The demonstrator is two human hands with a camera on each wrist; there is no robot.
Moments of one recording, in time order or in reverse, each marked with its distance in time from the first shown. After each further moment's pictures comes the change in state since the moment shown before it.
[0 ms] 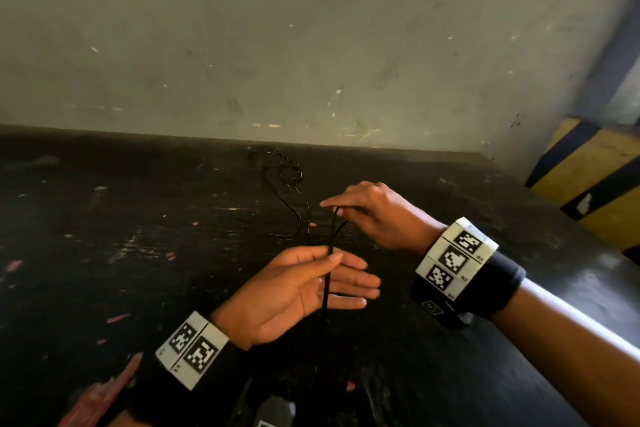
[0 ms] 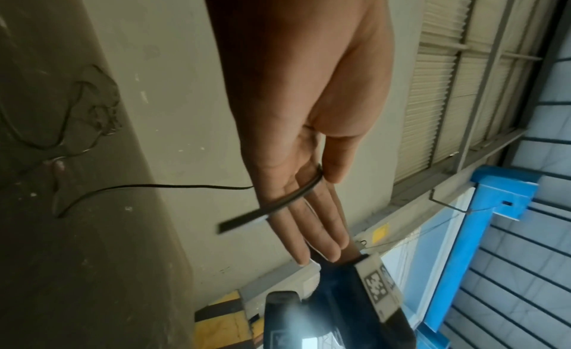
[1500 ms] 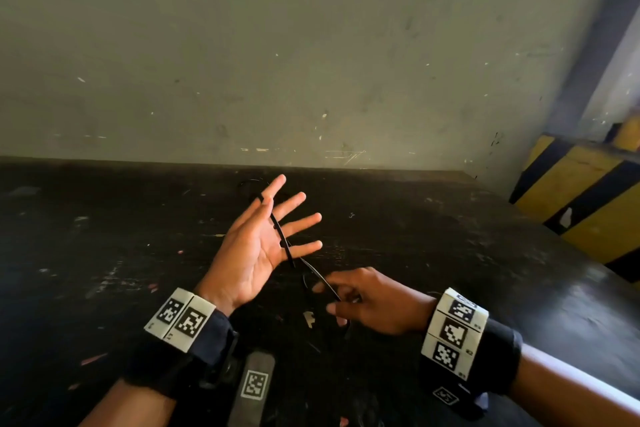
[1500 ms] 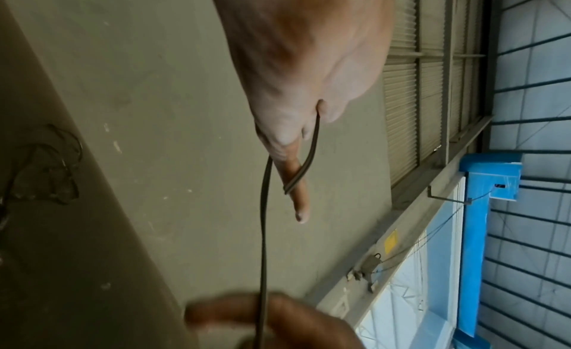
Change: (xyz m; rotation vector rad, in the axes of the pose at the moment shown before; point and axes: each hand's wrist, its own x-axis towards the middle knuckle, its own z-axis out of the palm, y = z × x) left_hand 0.041 0.041 -0.036 -0.058 0.148 0.395; right_hand -0.047 -0.020 0.025 0.349 -0.416 0.328
